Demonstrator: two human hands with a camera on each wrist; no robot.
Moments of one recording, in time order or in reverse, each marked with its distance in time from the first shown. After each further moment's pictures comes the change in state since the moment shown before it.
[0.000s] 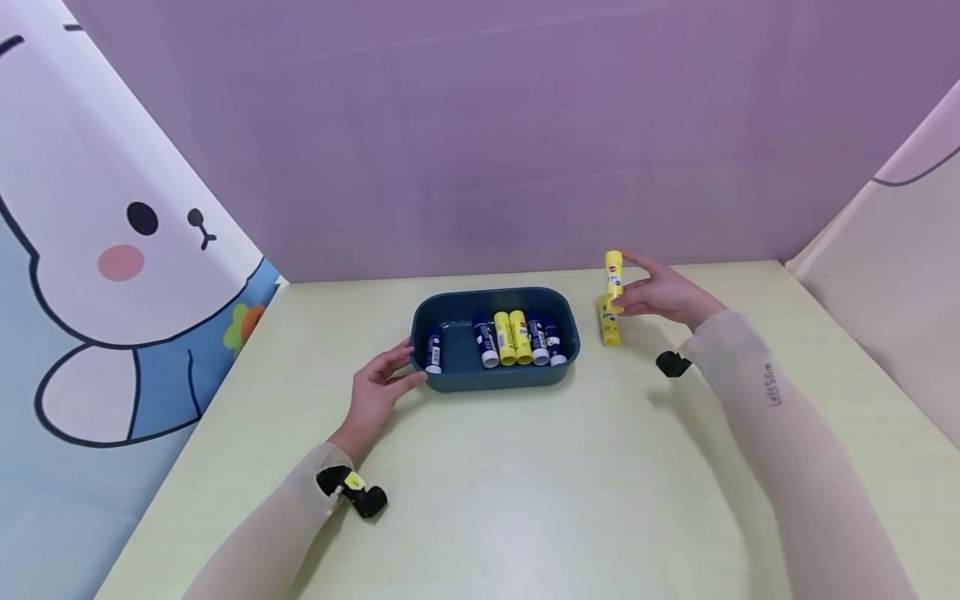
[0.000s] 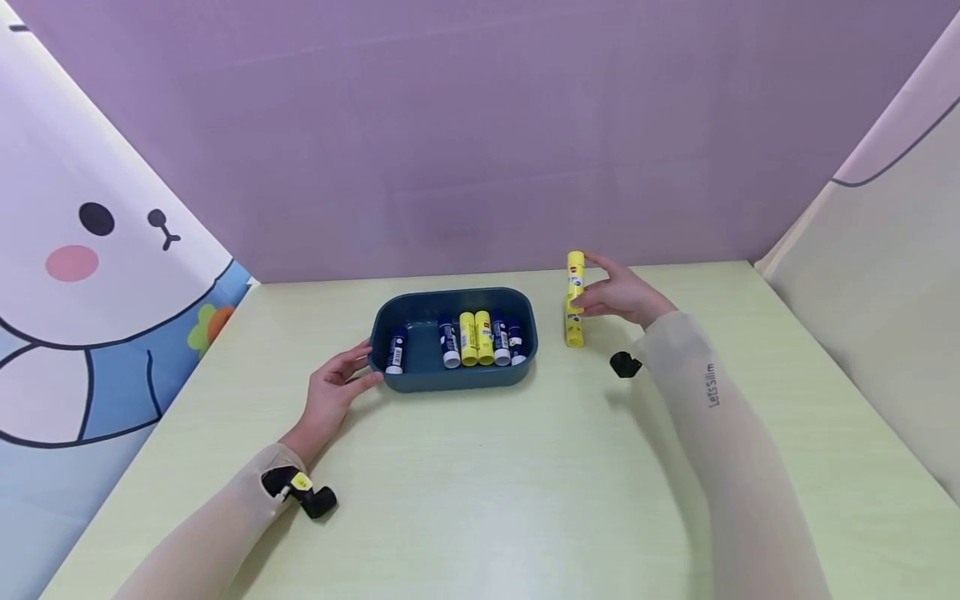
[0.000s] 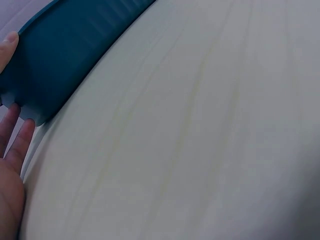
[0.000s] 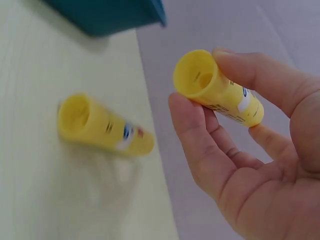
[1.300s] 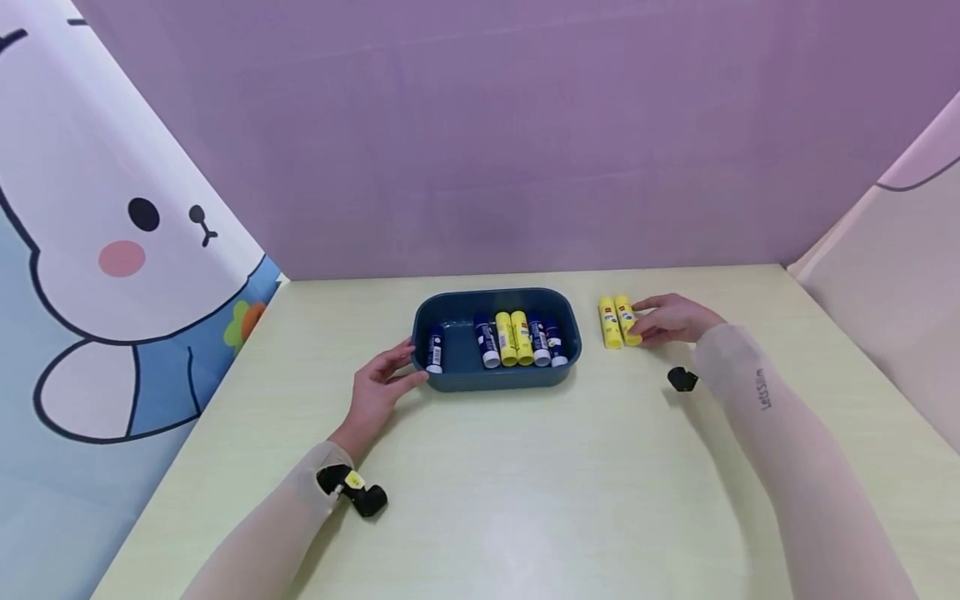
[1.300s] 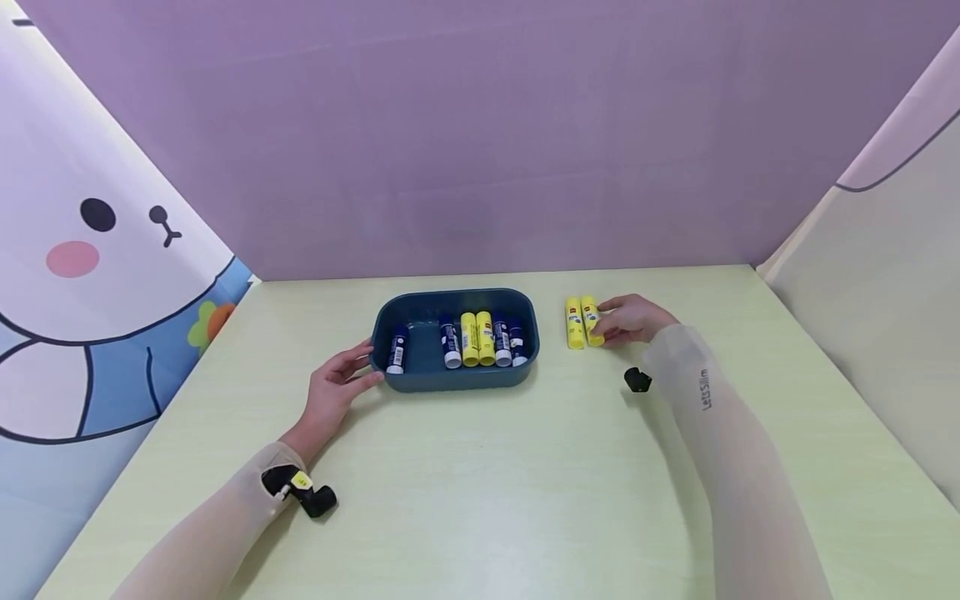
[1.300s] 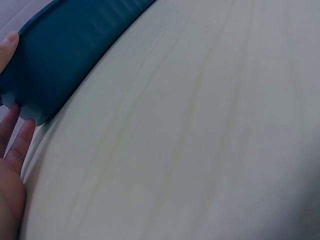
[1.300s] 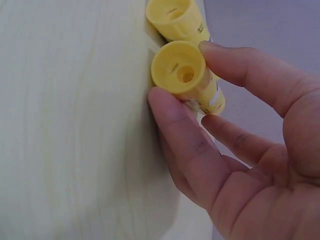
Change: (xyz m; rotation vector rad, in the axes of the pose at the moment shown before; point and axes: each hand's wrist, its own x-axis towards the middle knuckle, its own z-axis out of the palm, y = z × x) left_hand 0.000 0.002 0.004 -0.010 0.007 -0.020; right_hand 0.002 0.041 -0.017 -0.087 -0.036 0.277
